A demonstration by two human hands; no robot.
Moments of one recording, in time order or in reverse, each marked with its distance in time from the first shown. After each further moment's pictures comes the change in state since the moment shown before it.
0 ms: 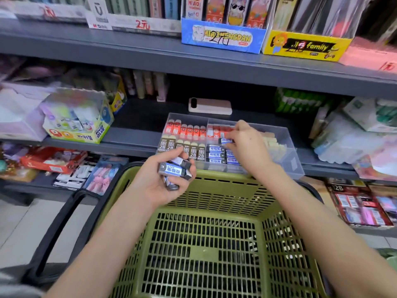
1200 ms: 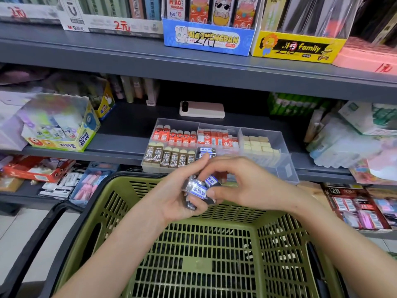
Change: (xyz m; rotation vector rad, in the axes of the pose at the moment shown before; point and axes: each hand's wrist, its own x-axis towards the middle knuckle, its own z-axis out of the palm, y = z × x) left_hand 0.029 -0.024 0.029 0.284 -0.177 -0.173; right_hand -0.049 -0.011 -0.053 0.669 -0.412 -0.298
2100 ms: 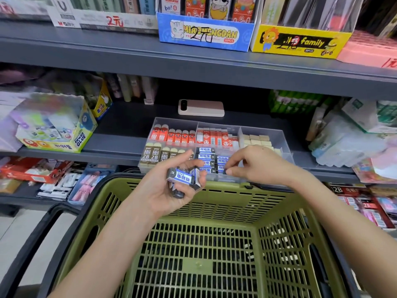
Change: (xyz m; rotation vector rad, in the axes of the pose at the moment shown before) left_hand -0.002 0.013 -0.008 -0.172 0.179 0.102; right_hand 0.018 0.064 -0.023 -0.385 0.013 0.308
